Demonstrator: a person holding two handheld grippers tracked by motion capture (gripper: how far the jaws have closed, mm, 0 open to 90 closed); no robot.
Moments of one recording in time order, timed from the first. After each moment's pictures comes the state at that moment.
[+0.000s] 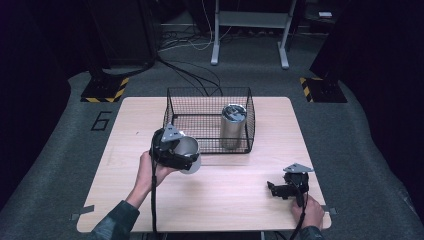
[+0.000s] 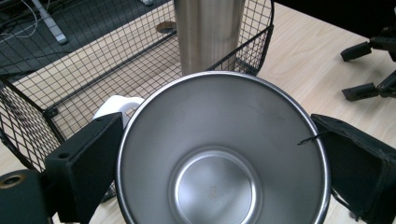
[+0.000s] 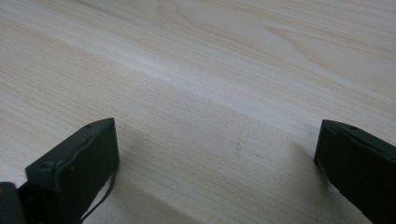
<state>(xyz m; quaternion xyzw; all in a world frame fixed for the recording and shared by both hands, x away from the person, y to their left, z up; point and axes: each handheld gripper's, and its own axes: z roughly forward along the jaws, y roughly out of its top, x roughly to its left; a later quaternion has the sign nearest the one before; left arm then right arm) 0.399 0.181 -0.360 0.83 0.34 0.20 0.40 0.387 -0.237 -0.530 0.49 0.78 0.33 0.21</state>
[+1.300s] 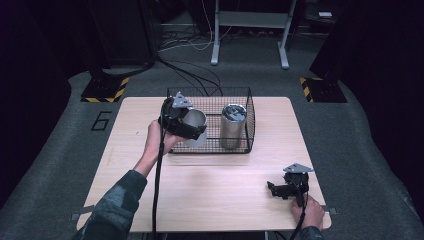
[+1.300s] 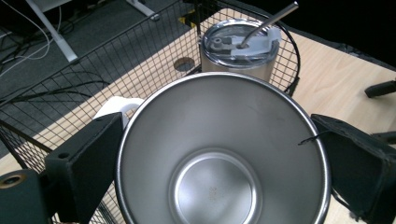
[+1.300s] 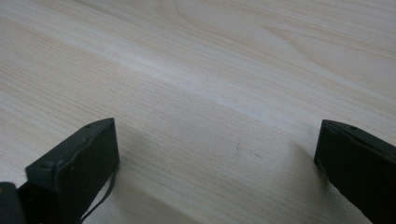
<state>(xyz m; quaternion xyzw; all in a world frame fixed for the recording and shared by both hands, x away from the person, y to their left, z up) 0.463 0.162 -0.315 0.83 0.32 0.22 0.40 0.387 -0.238 -0.531 0.49 0.78 0.33 0.21</state>
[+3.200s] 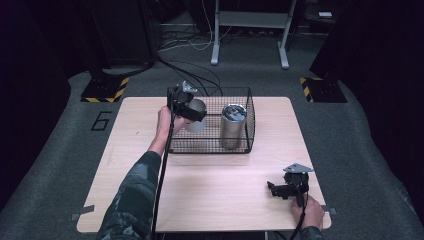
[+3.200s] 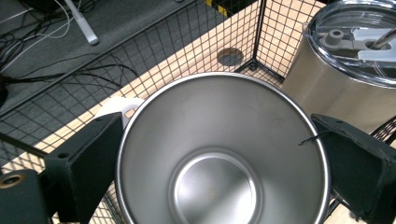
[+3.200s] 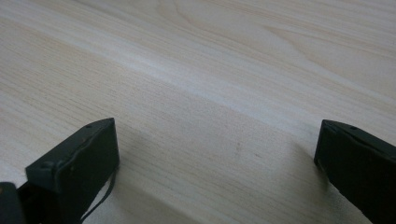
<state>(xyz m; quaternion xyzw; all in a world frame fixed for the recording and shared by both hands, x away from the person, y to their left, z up) 0.555 0.154 -0.356 0.83 0.36 0.23 0.36 0.387 -0.238 -0.531 0.49 0.78 0.33 0.21</state>
